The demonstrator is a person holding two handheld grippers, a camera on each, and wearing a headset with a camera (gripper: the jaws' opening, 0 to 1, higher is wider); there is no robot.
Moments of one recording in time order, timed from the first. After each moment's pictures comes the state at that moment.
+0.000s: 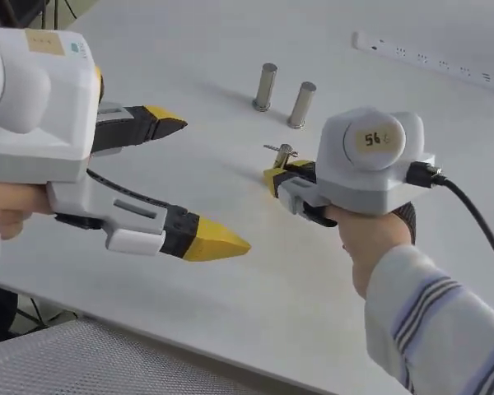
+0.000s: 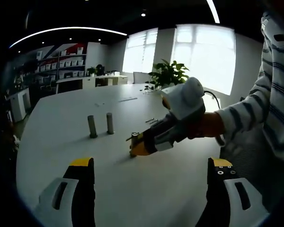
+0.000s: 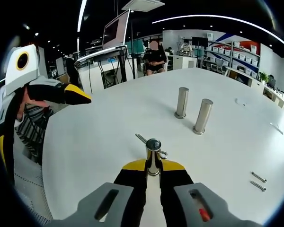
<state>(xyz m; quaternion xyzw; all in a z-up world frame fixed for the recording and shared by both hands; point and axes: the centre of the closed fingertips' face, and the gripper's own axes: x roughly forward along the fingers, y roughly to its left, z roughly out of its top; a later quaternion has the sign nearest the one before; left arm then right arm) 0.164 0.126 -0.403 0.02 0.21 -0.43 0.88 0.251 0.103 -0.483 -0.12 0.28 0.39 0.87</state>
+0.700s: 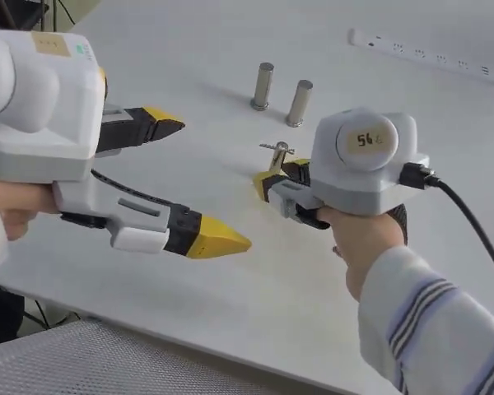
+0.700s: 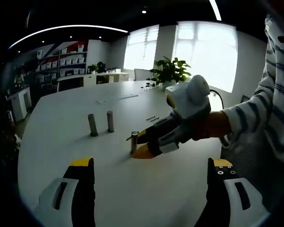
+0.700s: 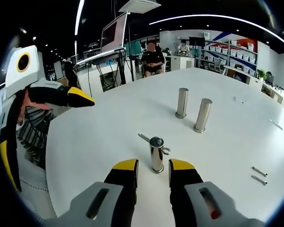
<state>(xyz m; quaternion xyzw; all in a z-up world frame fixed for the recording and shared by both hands) 0.166 0.130 -0.405 0.03 0.23 -0.42 0.88 0.240 0.100 -0.474 -0.11 0.29 0.38 0.87</state>
